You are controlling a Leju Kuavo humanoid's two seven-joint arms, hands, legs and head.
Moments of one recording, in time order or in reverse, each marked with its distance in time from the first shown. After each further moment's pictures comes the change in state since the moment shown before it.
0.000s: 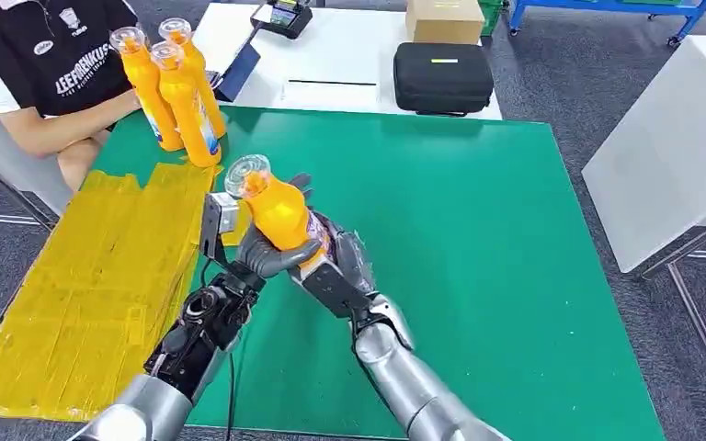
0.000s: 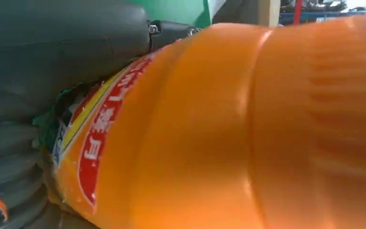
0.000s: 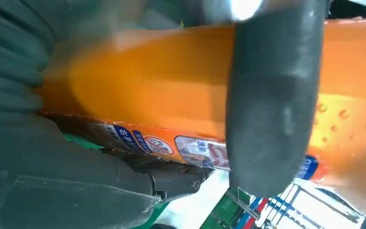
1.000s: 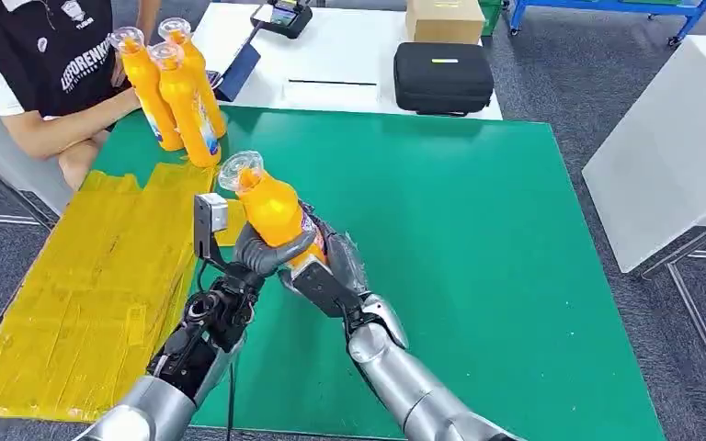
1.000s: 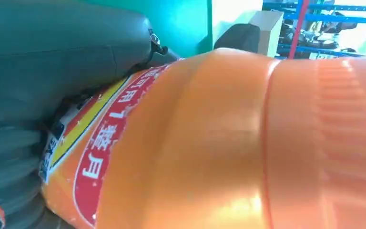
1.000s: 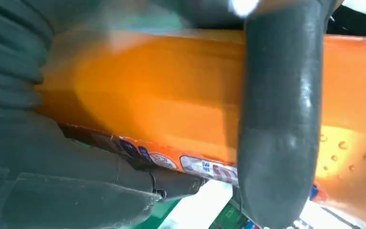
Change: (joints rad) left arm 0.002 -0.010 0.005 0.015 0.084 0.154 -0.042; right arm -0.032 -0.003 0.062 0.058 -0.070 -0.039 0.010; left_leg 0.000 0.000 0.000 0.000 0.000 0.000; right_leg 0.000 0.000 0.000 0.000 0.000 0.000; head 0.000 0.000
